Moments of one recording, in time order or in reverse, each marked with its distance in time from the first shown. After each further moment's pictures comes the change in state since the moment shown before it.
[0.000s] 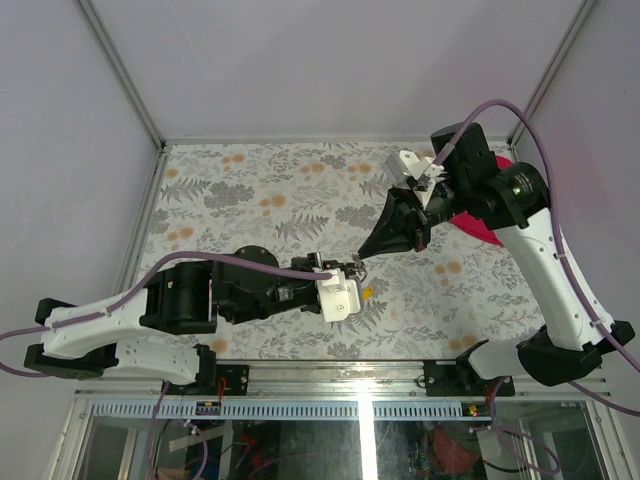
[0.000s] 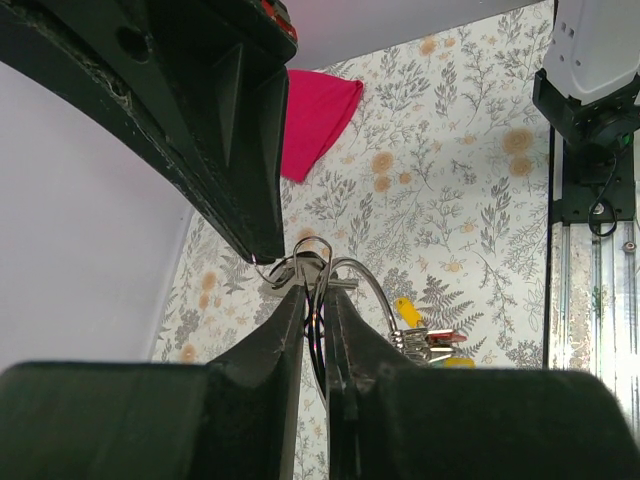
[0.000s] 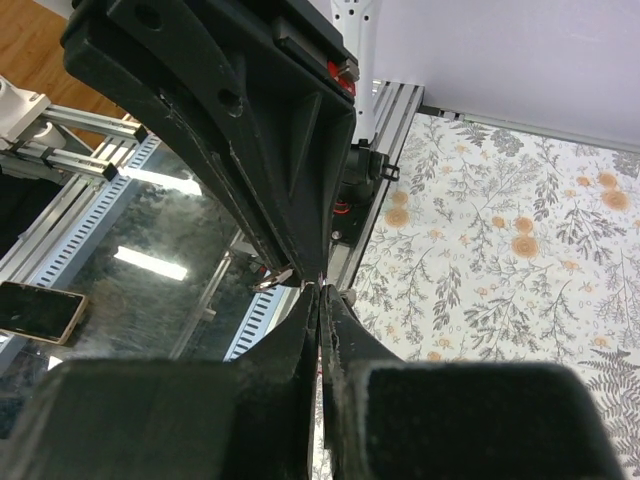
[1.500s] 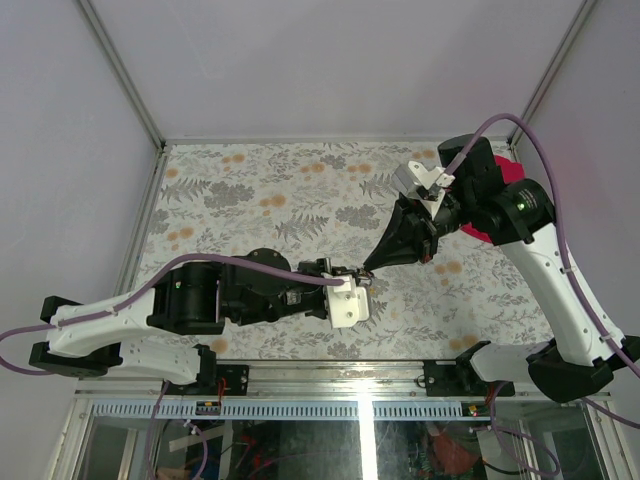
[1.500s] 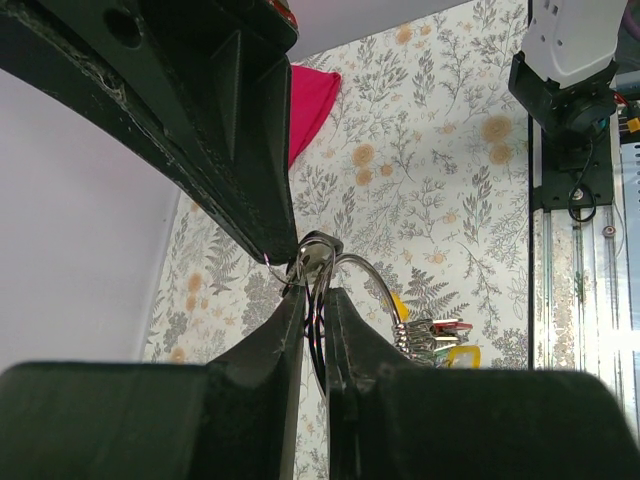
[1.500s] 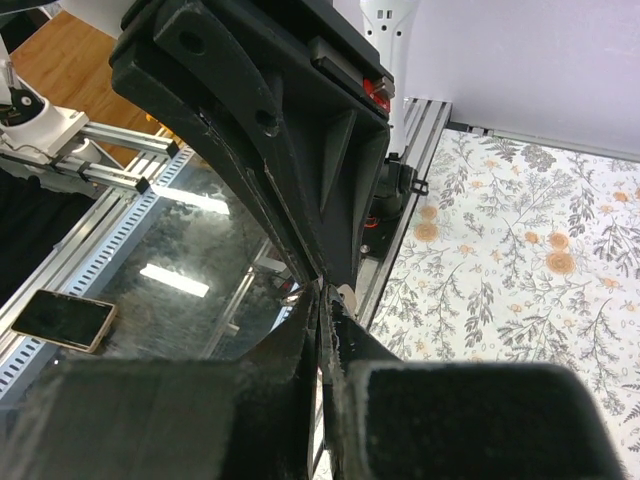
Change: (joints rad) left arm -0.003 0.039 0.028 -0.039 0.023 0.005; right arm -0.003 -0.101 -0.154 0.109 -0.071 0.082
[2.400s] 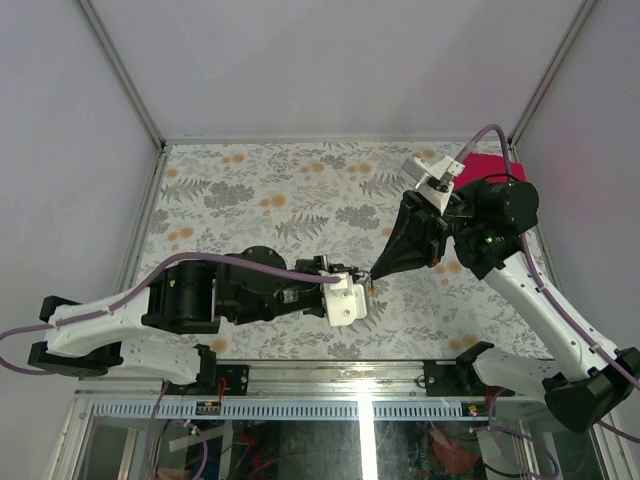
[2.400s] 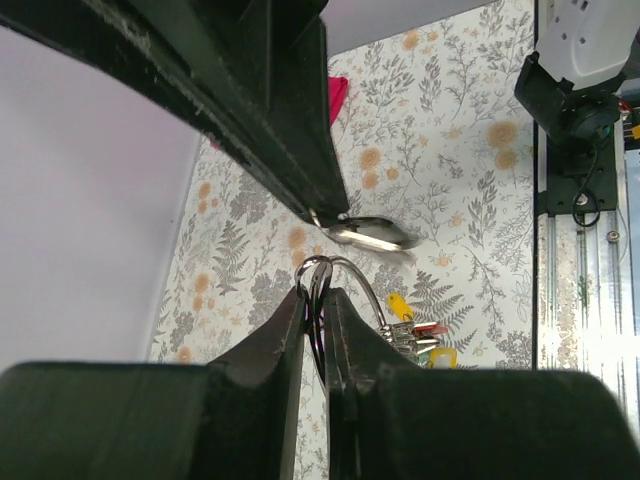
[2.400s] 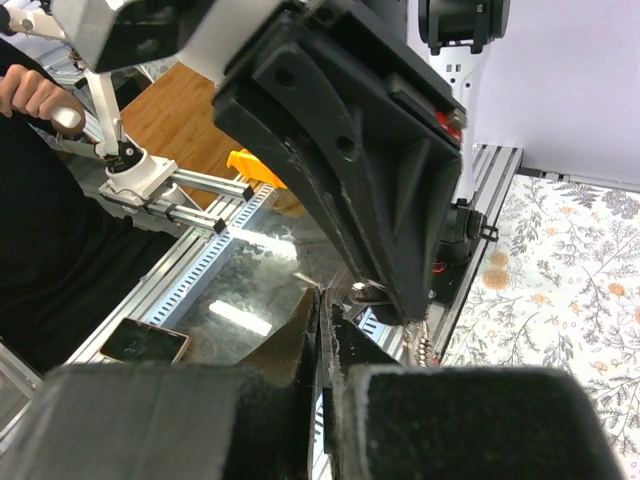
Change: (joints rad) left arm -0.006 0.006 0.038 -0.017 -0.008 0.001; right arm -0.003 -0.177 -0.554 1.801 -0.147 1.530
